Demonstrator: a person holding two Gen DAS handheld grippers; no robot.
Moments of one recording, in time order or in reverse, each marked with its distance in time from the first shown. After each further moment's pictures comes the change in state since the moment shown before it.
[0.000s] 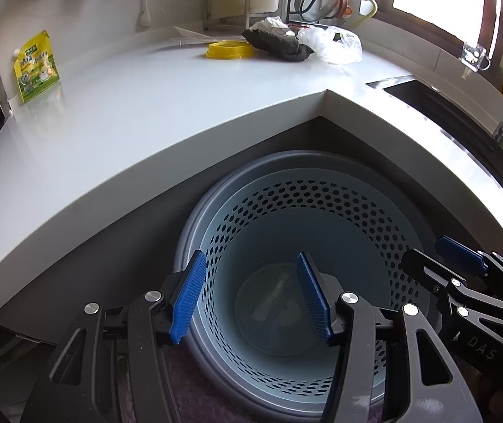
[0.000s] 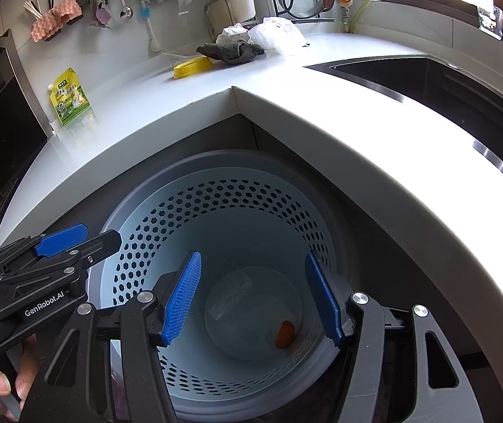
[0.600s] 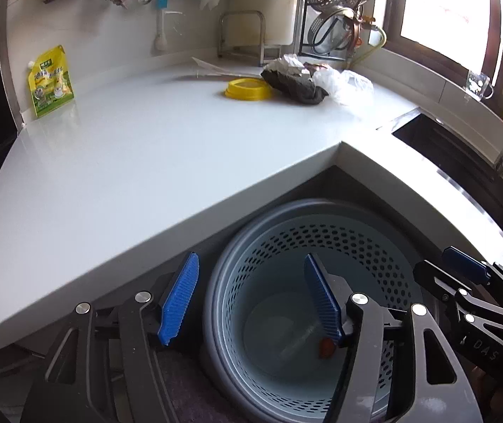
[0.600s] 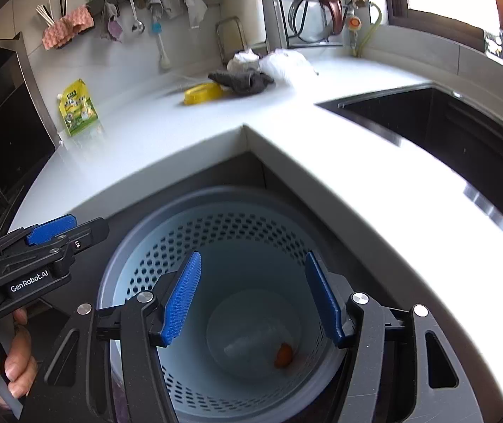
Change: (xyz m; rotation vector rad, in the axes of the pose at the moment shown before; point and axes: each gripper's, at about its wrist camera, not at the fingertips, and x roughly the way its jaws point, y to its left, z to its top) left arm -0.025 0.019 0.031 -0.035 -0.104 0.014; right arm -0.018 0.008 0.026 -0.040 -0.086 0.004
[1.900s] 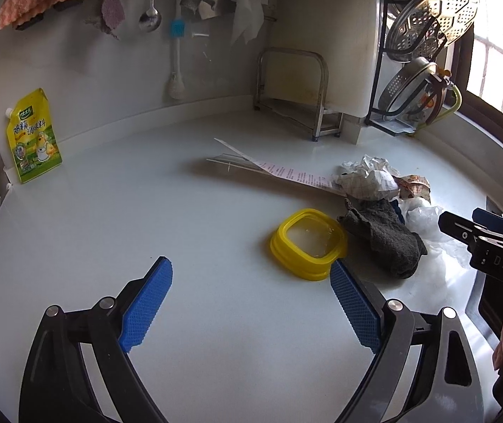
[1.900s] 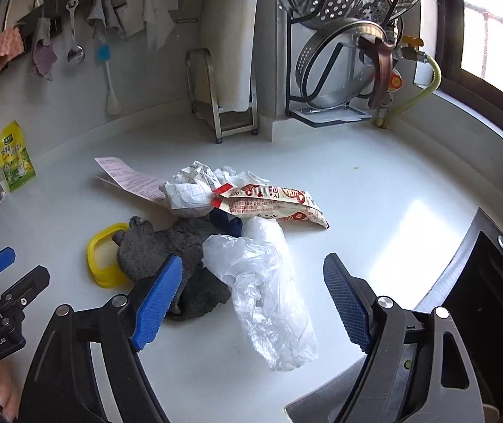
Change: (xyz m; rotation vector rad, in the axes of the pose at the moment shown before) left arm 0.124 0.041 0.191 -0.081 -0.096 0.114; right arm 0.167 -0.035 0.263 -0.111 -0.008 -0.096
